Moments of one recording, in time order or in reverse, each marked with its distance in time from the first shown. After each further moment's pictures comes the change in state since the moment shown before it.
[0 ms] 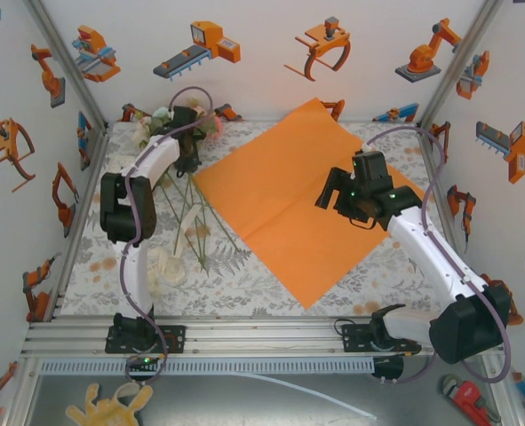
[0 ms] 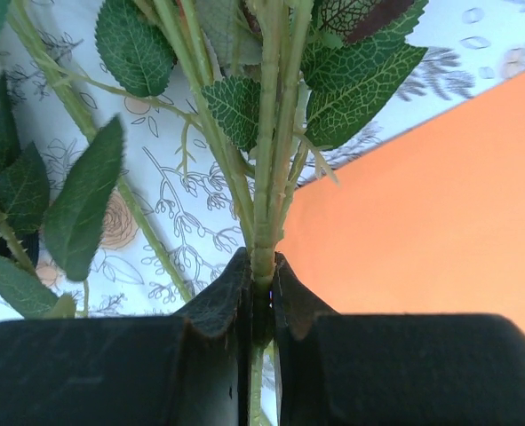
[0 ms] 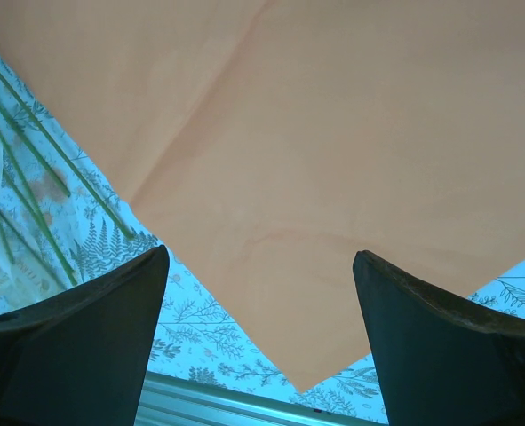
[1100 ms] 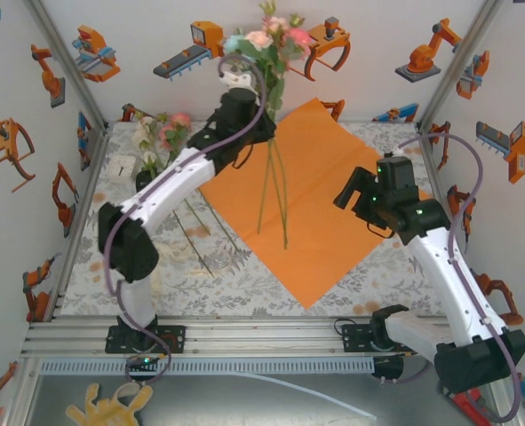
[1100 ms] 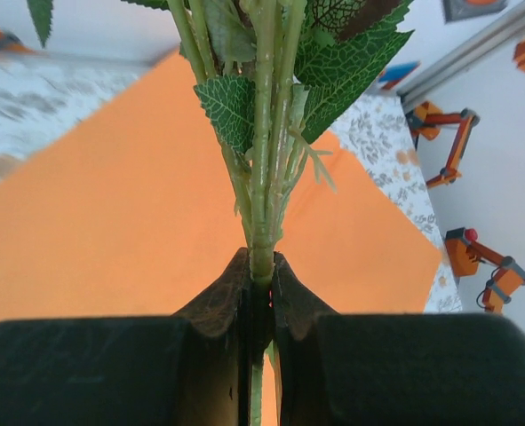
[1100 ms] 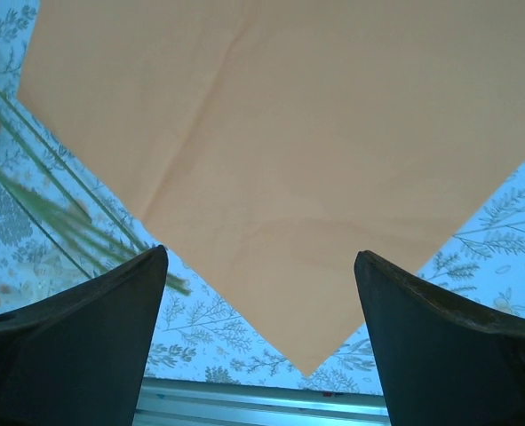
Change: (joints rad) left arm -0.446 -0.233 0.043 0.382 0.016 -0.270; right arm -0.076 -0.189 0.023 -0.144 0.061 0.061
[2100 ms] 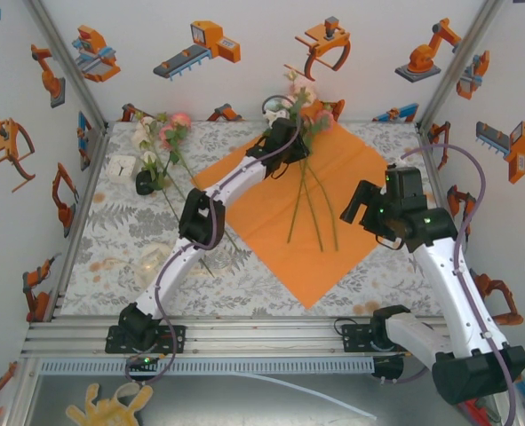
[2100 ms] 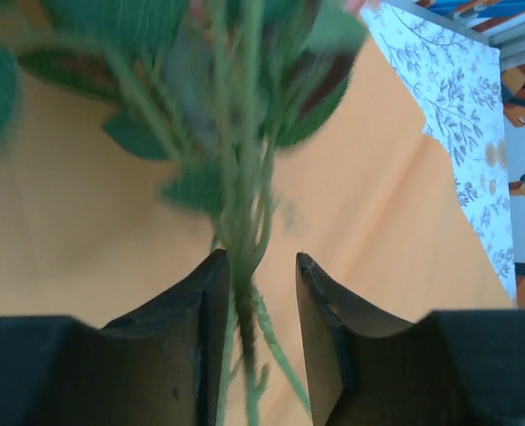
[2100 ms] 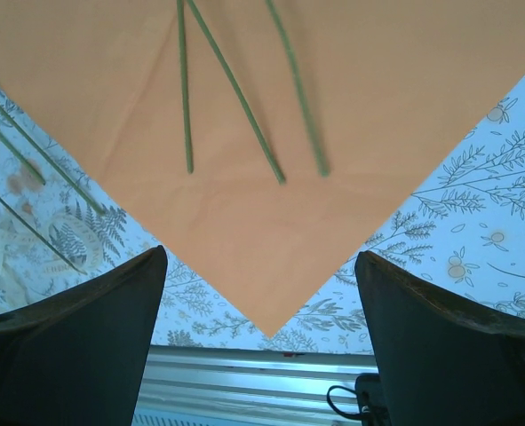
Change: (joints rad) left arm 0.015 0.846 0.692 0.037 0.136 -0.173; right arm -0.053 -0.060 -0.046 -0.094 -0.058 -0.104
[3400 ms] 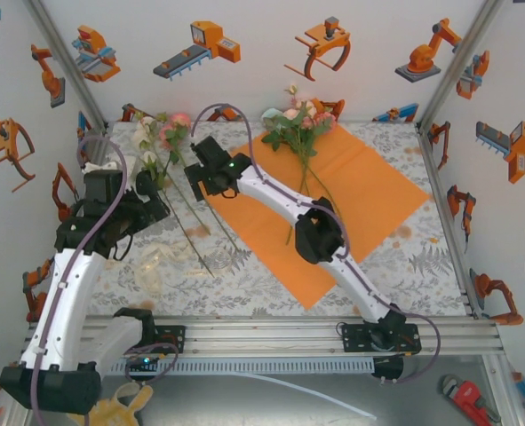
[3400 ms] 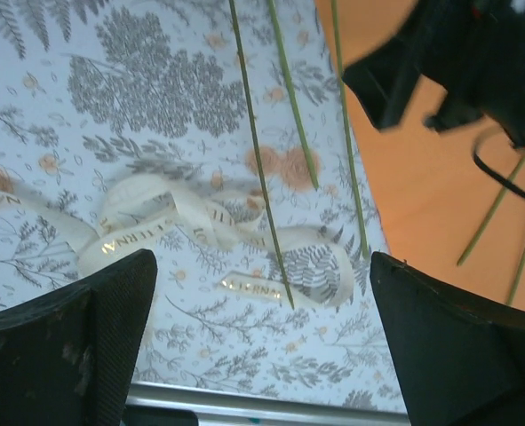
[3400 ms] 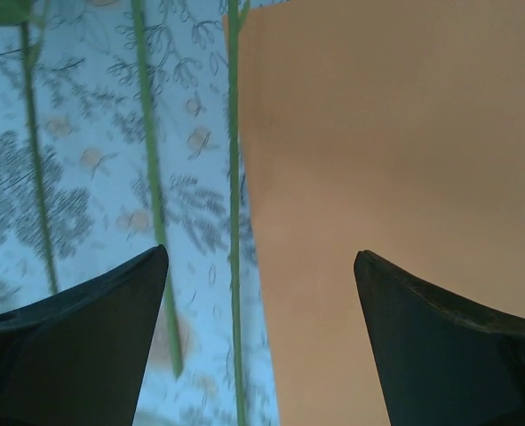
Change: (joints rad) left arm 0.540 -1.870 -1.540 -0.625 -0.010 0.256; right arm 0.644 1.663 1.503 0.174 0.129 -0.275
